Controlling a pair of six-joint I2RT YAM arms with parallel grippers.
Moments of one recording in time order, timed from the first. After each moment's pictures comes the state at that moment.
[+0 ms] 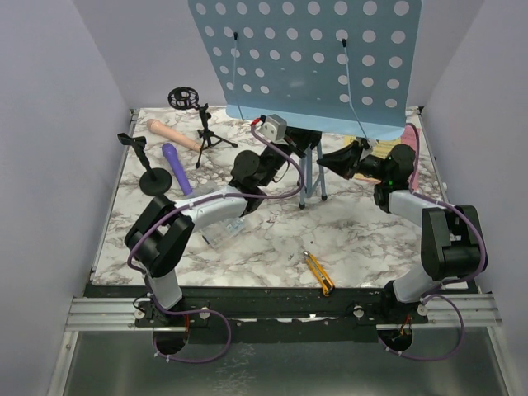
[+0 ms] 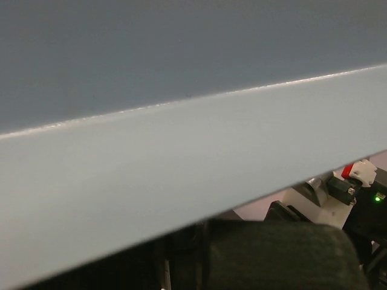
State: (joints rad) left arm -0.77 1.75 1.13 1.16 -0.01 -0.18; right arm 0.09 1.58 0.76 1.02 -1.14 0.10
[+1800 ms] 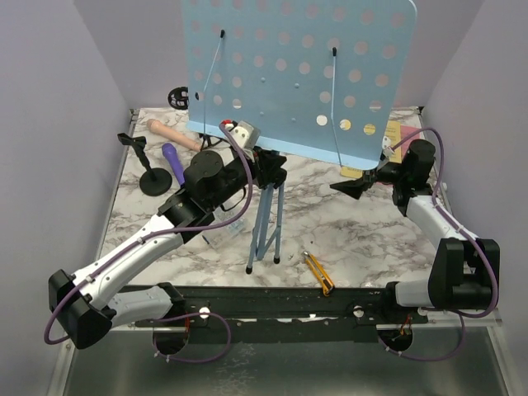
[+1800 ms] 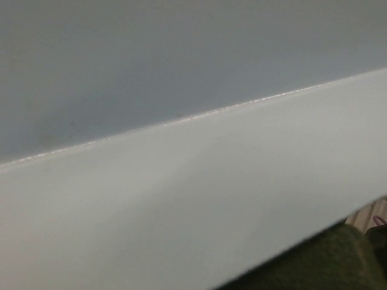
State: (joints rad) left arm -0.78 1.12 1.05 0.14 0.05 -0.23; right arm -0.03 1.36 0.78 0.48 -1.39 -0.23
